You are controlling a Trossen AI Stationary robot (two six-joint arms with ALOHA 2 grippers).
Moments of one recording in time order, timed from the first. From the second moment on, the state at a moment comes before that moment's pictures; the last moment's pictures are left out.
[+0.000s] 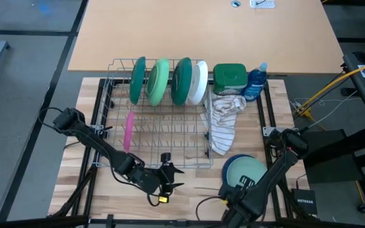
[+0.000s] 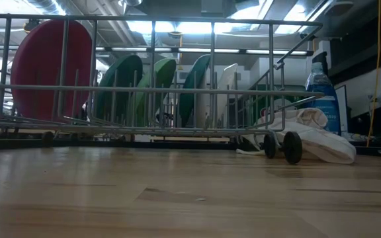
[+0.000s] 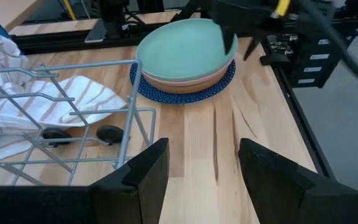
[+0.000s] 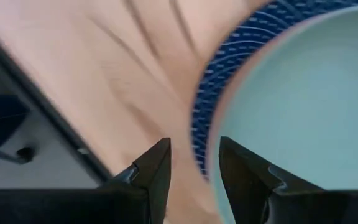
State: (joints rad) left arm -0.58 1.72 1.25 -0.08 -0.56 -0.24; right arm 0.87 1.98 1.66 -1.30 0.01 1.39
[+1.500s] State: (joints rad) left arm -0.59 1.72 1.24 -0.07 -0.56 -0.24; right arm 0.87 1.98 1.51 -1.26 -0.03 1.38
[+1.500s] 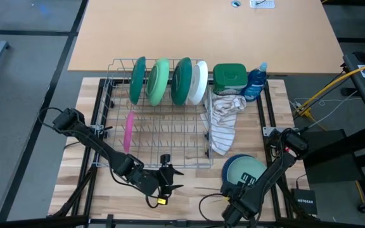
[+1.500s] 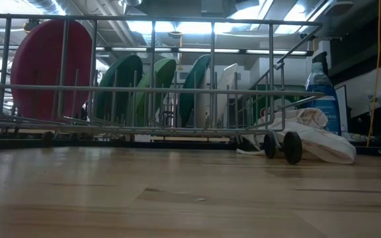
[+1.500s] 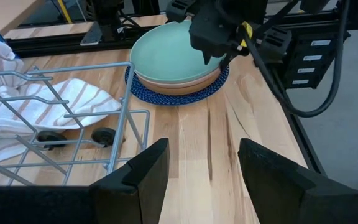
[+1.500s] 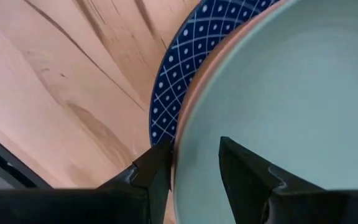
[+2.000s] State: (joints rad) left arm -0.59 1.72 1.24 -0.07 -0.56 -0.24; right arm 0.87 1.98 1.50 -1.23 -0.07 1.38
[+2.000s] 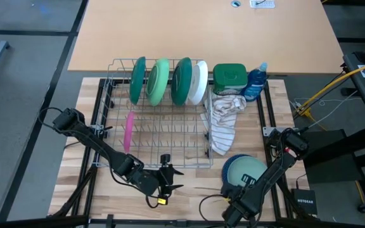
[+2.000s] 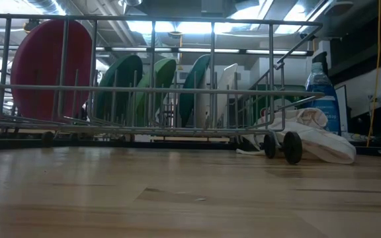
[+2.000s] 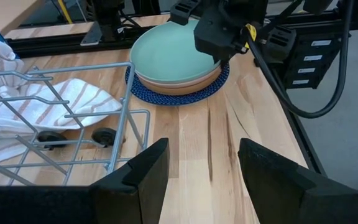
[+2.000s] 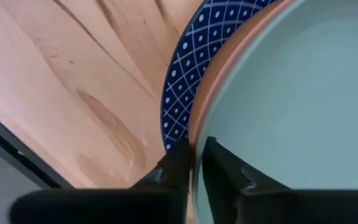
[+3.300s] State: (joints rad) left arm -0.59 1.72 1.24 -0.07 -0.56 -0.24; right arm 0.87 1.98 1.59 -1.25 -0.14 1.33
